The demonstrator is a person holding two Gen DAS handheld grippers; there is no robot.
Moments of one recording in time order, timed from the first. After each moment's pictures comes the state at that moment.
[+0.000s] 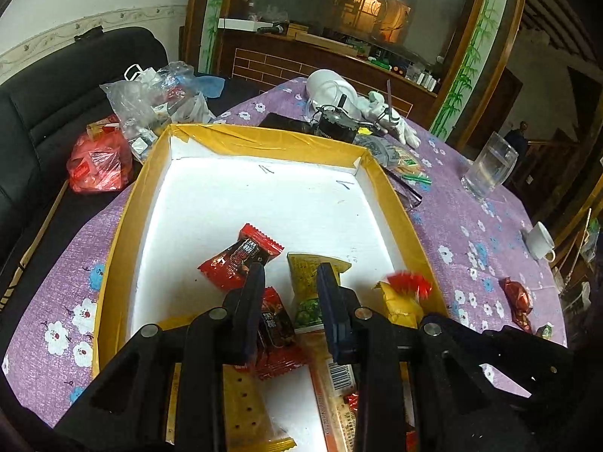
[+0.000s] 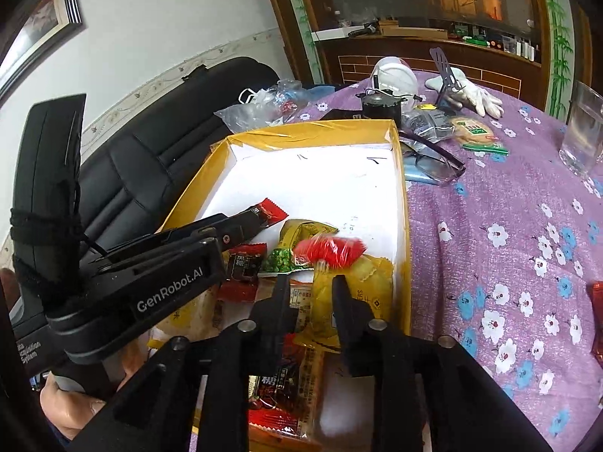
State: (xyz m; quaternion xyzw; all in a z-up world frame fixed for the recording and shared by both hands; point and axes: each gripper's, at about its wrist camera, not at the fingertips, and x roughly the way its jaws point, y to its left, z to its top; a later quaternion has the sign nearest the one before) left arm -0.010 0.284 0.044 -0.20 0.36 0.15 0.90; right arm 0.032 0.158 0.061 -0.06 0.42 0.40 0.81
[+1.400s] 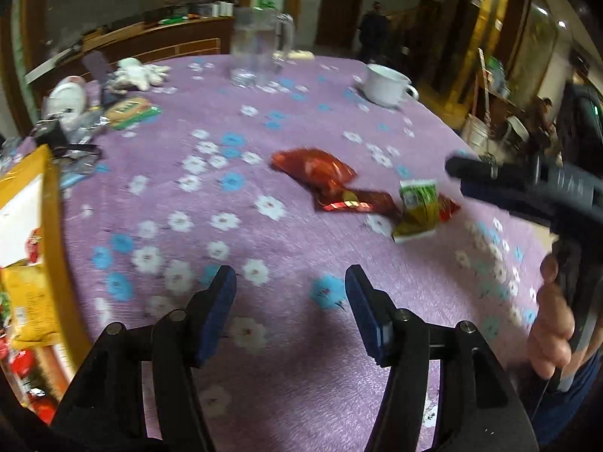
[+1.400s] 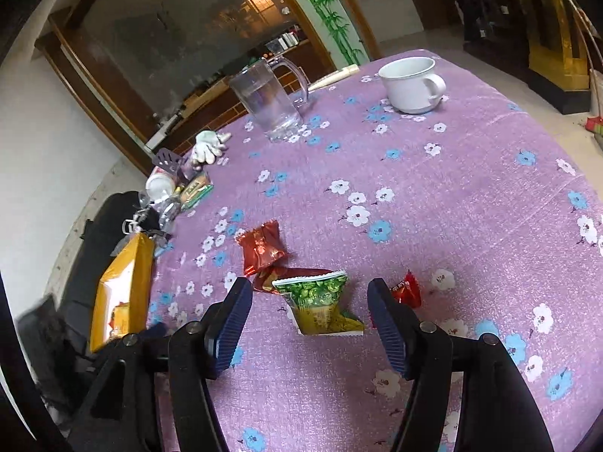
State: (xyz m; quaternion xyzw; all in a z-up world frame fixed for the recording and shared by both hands) left arm 0.040 0.021 0.039 -0.01 0.44 -0.11 0.89; right arm 0.084 -0.210 0.062 0.19 0.43 0.17 0.87
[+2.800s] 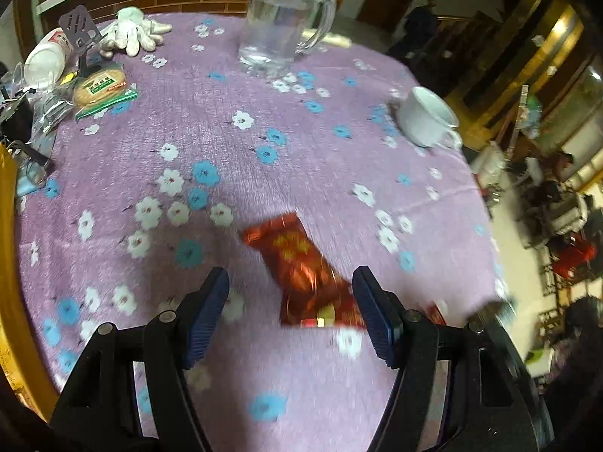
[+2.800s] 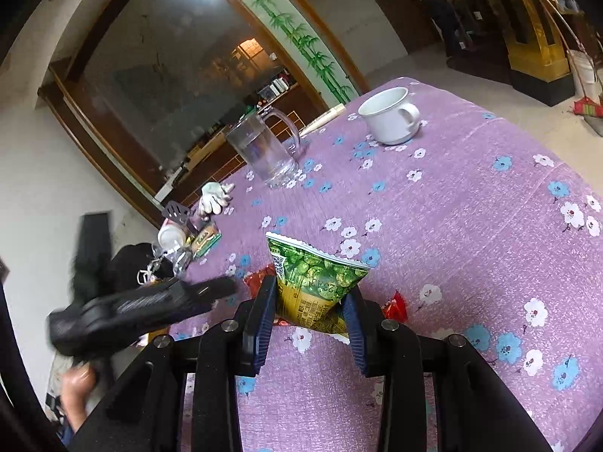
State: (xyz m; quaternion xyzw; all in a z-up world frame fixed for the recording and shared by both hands) left arm 0.161 -0.005 0.052 -0.12 0.53 -0.06 0.84; right arm 0.066 -0.233 0.067 0.26 0.36 0.14 0.89
